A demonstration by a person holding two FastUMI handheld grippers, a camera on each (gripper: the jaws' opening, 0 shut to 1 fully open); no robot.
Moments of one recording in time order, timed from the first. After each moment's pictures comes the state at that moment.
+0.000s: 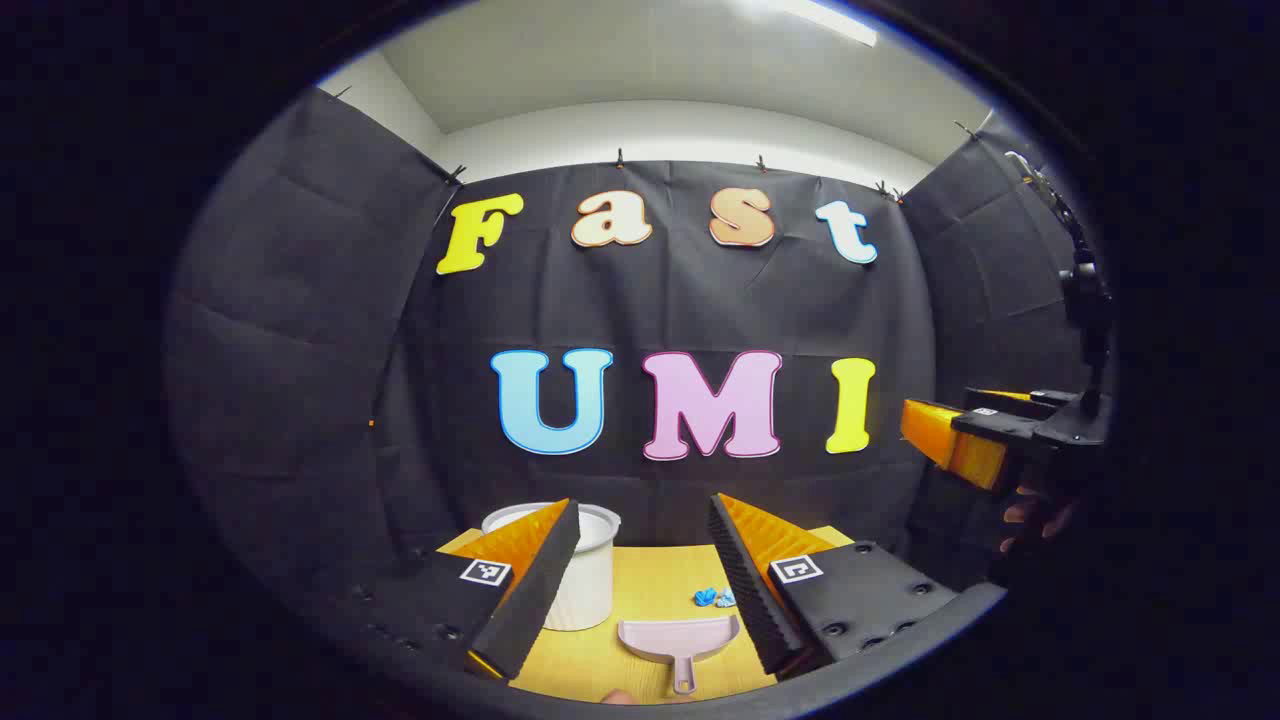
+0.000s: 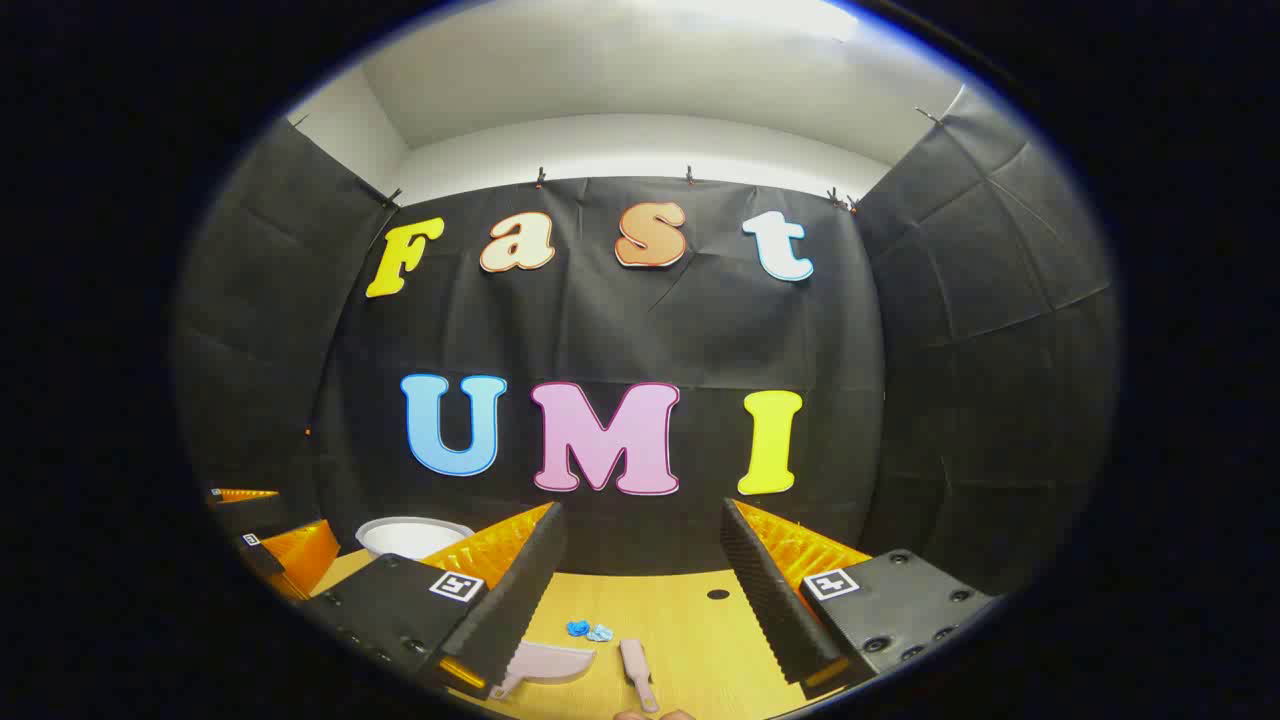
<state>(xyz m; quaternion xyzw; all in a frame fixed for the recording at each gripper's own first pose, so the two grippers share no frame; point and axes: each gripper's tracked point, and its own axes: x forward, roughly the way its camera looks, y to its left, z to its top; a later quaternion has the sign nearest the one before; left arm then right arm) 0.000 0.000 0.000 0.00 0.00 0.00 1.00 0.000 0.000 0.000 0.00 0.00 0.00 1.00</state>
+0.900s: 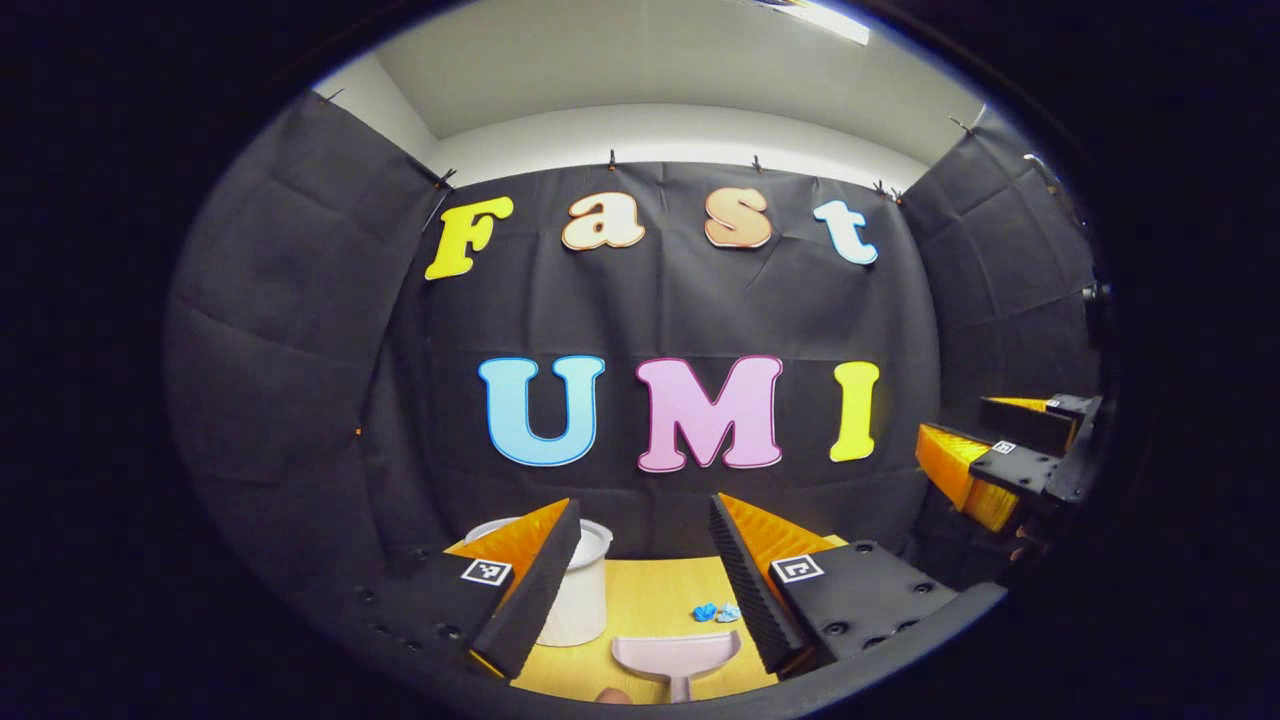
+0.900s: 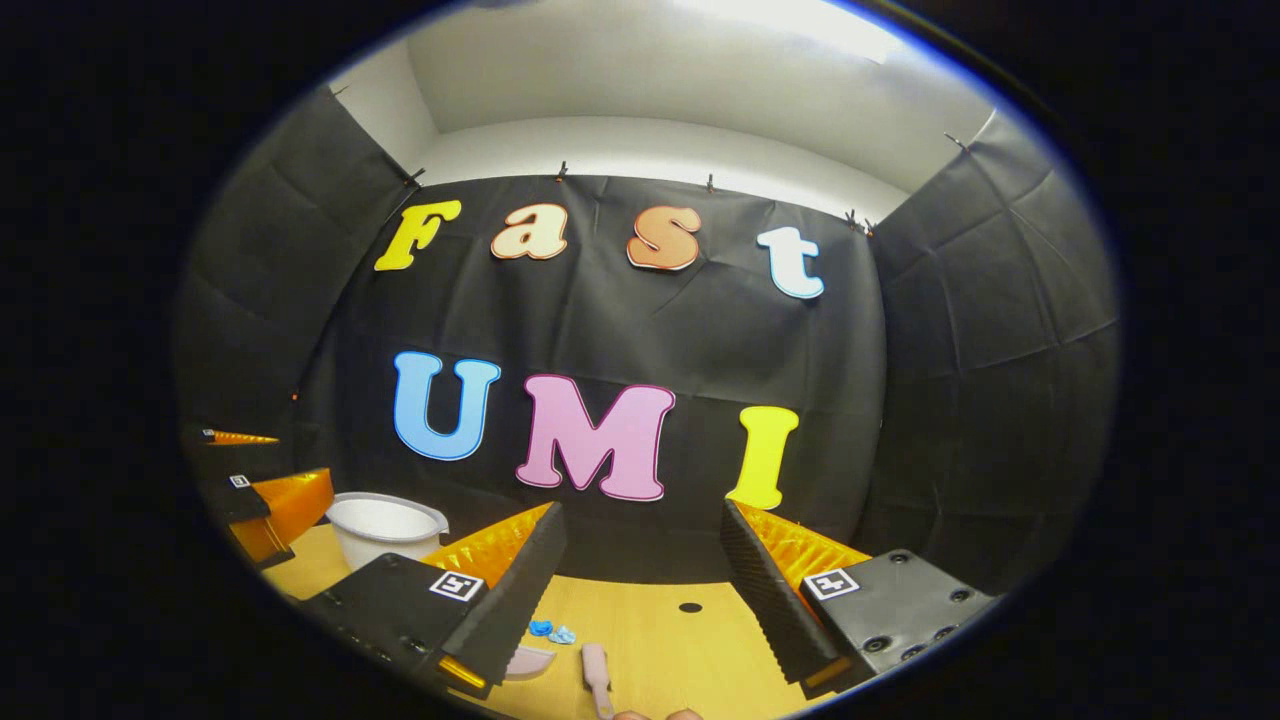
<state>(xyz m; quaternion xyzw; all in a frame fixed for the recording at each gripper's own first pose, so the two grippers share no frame) 0.029 -0.025 0.021 -0.01 -0.05 -0.02 1.00 0.018 0.000 -0.007 -0.05 -0.03 0.01 1.00</state>
